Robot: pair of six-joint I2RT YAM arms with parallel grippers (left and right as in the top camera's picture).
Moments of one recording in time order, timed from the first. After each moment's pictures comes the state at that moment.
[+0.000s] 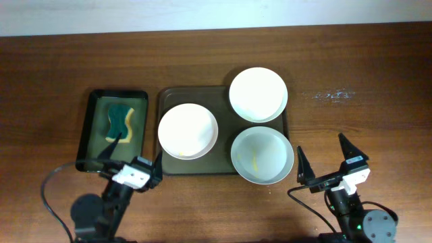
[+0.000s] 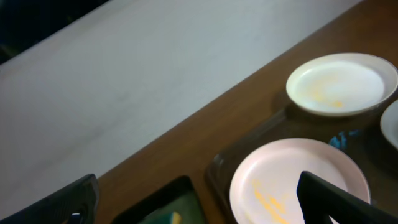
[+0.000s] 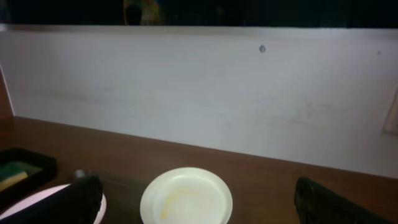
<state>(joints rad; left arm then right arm) 0.05 0.34 0.32 -0.09 0.36 0.51 0.01 0.07 0.25 -0.07 -0.25 0.00</state>
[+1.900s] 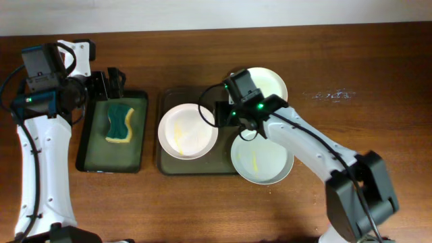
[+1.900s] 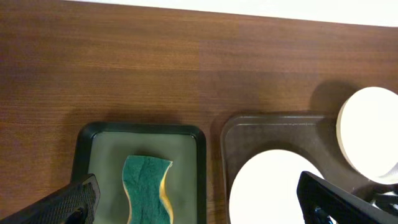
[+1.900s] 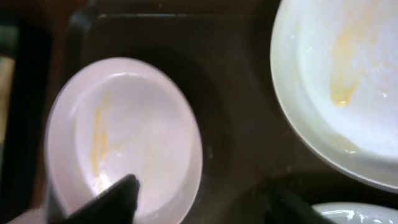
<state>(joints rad) 0.21 1.55 1.49 -0.78 0.31 0.08 0.53 1.82 1.31 -0.51 -0.09 0.51</state>
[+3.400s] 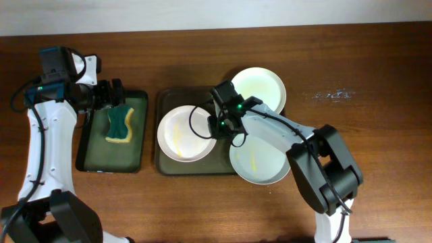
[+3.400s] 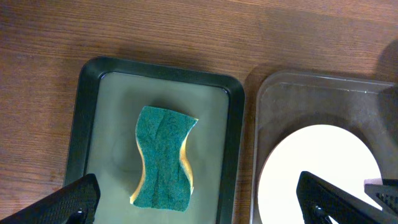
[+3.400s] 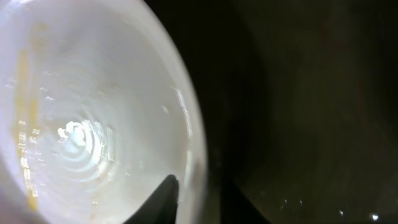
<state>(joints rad) 0.21 1.68 1.48 -0.87 0.20 0.07 0.56 2.06 1.37 -0.53 -0.19 0.39</state>
